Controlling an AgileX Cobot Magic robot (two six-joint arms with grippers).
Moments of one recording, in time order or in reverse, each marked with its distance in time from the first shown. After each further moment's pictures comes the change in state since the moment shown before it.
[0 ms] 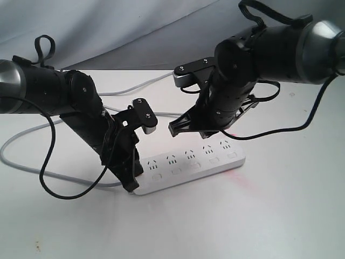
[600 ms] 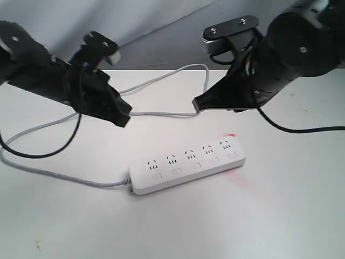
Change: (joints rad) left arm 0.136 -0.240 0.026 -0.266 -0.116 -0.012; right arm 0.000 -0.299 0.157 -0.195 -0.049 0.149
